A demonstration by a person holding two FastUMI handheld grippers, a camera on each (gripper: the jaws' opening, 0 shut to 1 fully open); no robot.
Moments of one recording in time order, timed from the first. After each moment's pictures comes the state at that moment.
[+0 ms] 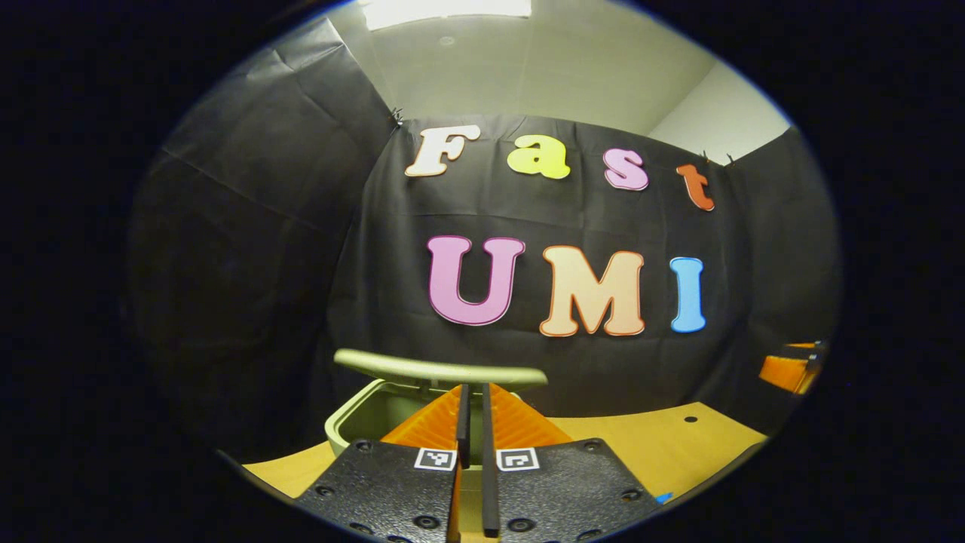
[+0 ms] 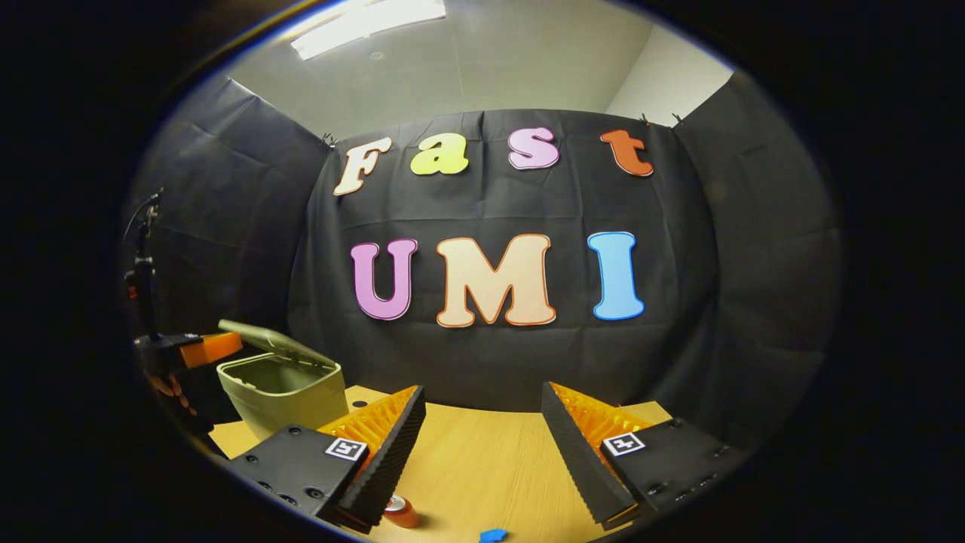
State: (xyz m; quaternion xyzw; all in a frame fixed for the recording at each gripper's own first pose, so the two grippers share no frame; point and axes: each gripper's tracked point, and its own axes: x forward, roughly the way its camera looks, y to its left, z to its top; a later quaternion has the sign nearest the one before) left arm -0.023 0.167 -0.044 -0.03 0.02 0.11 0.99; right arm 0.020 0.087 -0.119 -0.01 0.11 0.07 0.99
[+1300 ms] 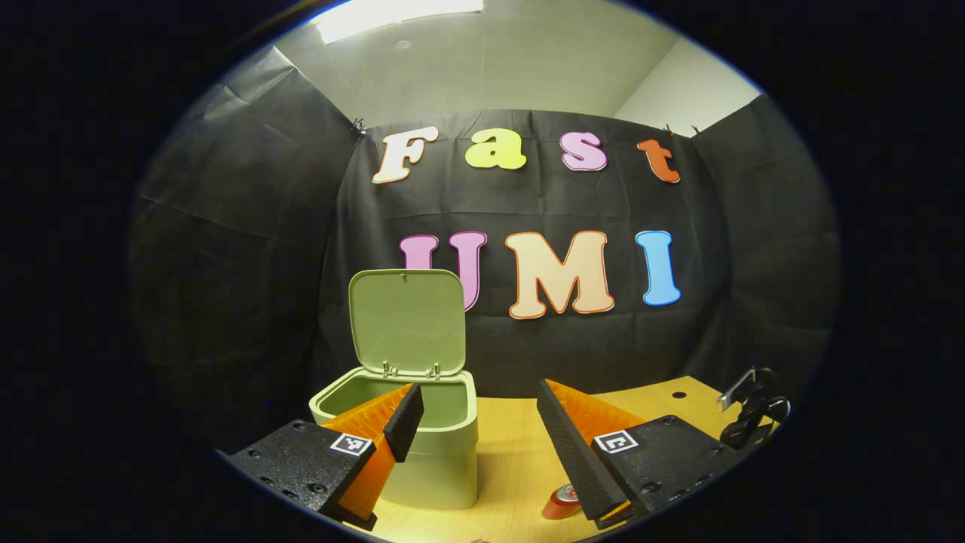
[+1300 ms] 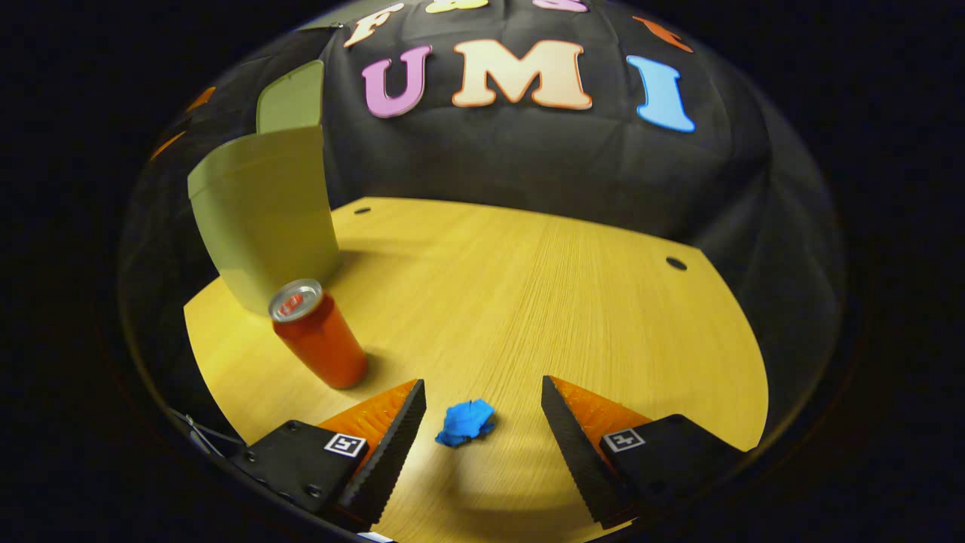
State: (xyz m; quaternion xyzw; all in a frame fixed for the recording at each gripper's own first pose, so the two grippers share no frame) left arm -0.057 0.106 -0.051 0.03 0.06 0.12 0.99; right arm -0.086 0.042 -0.437 -0.07 0.46 0.12 0.88
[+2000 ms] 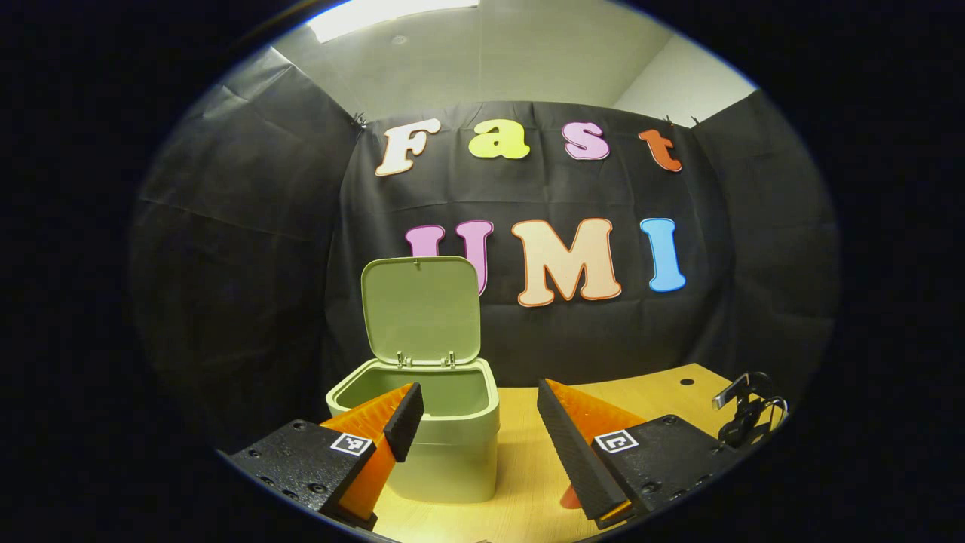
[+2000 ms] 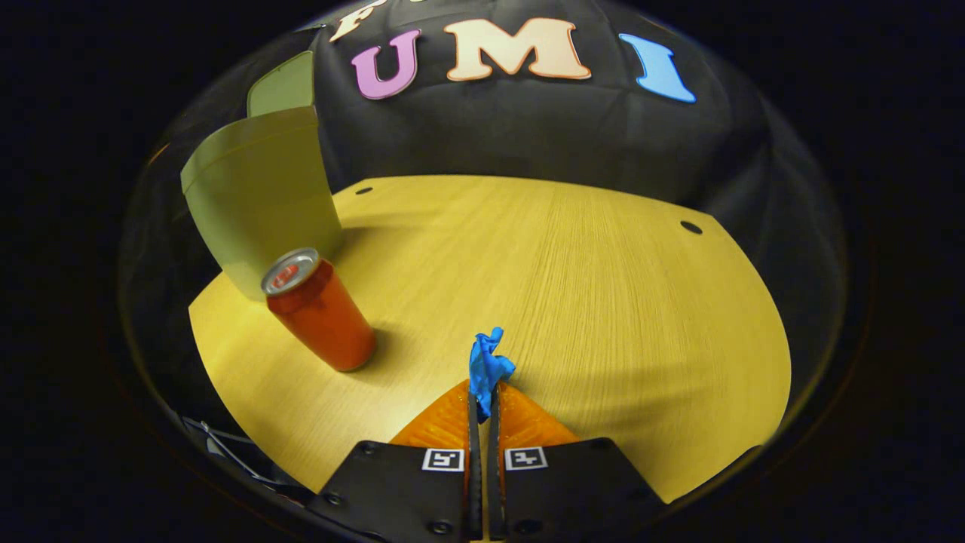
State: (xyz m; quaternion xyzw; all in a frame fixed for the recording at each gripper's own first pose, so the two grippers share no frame) left arm -0.067 0.125 -0.057 0.04 0.07 0.12 0.99; right arm -0.078 0.063 -0.429 -0.03 0.46 0.13 0.88
